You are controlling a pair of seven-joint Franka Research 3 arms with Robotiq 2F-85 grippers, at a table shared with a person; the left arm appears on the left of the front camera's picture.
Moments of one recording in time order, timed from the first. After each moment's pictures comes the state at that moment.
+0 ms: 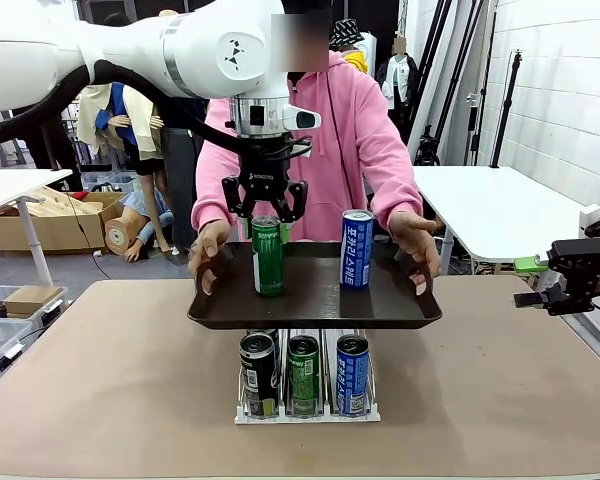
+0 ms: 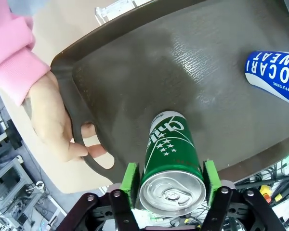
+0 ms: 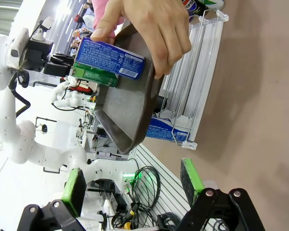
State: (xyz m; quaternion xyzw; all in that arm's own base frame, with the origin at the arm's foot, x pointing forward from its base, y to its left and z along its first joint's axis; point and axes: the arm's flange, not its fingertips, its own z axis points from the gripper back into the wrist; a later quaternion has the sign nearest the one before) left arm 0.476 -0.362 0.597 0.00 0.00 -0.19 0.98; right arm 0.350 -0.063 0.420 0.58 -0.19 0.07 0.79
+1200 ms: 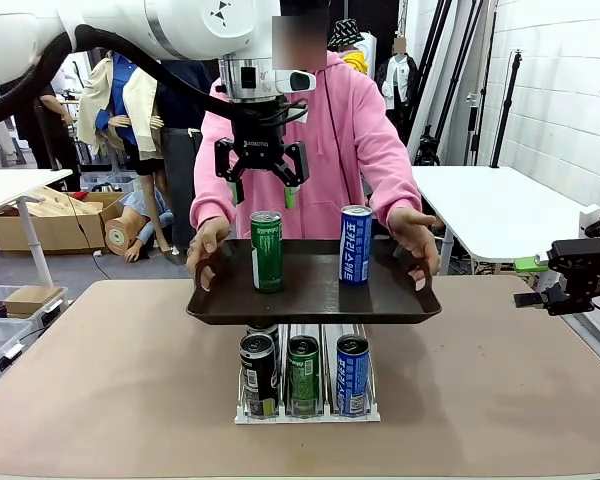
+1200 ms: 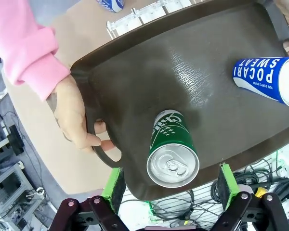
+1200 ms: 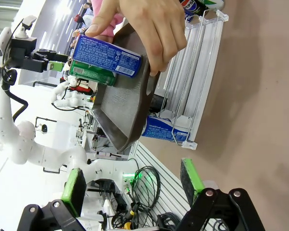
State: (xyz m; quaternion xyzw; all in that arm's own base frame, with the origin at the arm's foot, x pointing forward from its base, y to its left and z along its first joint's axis) left arm 0.472 -0.356 0.646 -0.01 -0.03 -0.19 0.98; right arm 0.350 -0.063 0.420 0.58 -0.19 0.07 0.79
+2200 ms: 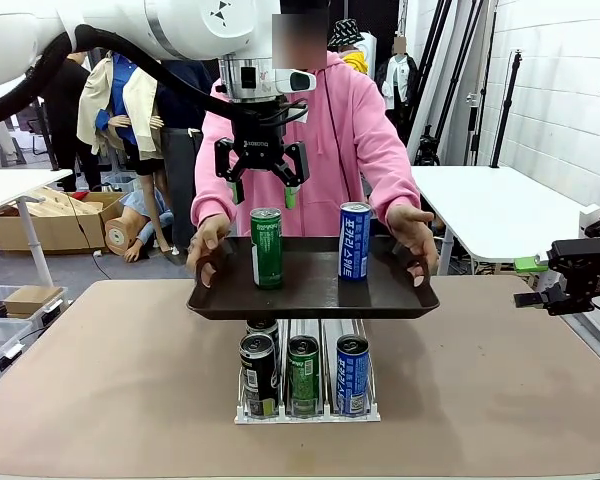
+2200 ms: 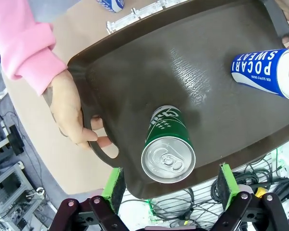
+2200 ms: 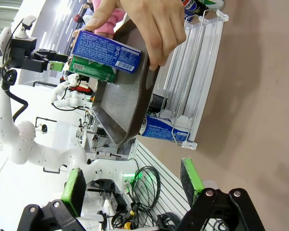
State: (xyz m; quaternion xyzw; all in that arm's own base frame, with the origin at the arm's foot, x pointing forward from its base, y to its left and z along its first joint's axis) left arm 0.472 -0.356 0.646 -0.01 -0.03 -0.19 0.98; right arm 0.350 -0.063 0.420 0.58 -0.19 0.07 0.79
